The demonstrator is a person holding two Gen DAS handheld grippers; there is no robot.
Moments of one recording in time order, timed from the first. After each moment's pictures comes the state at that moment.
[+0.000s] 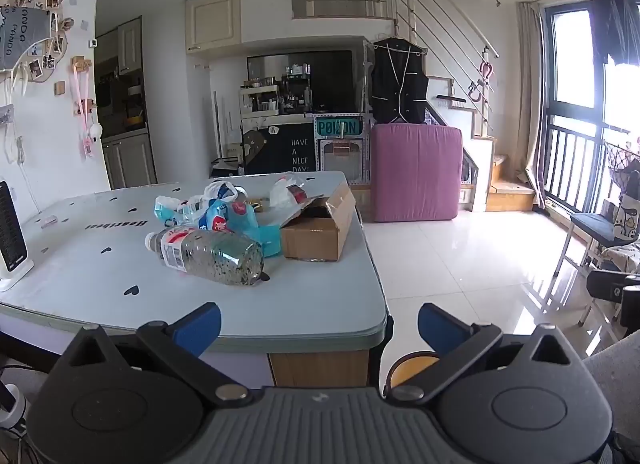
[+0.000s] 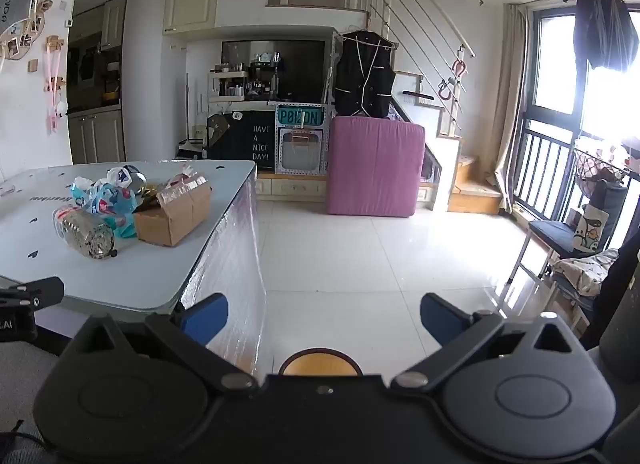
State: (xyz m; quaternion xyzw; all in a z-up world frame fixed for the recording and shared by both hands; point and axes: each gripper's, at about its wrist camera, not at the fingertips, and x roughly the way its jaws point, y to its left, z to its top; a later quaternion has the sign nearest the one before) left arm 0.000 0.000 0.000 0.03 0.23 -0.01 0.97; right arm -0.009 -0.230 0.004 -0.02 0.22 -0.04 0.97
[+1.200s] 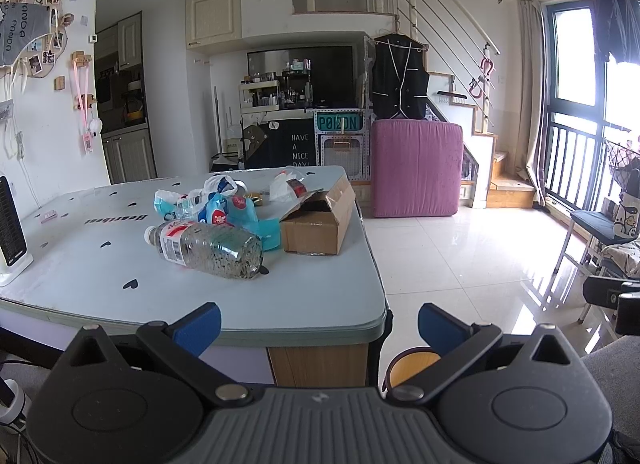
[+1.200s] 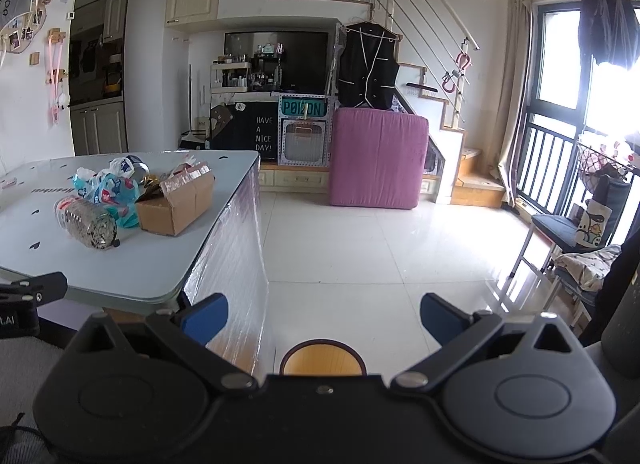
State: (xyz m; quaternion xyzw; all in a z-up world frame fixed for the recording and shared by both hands) left arm 0.000 0.000 0.000 0.03 0.23 -0.01 0.97; right arm -0.009 -0.229 0.004 -0.02 0.23 -0.04 0.97
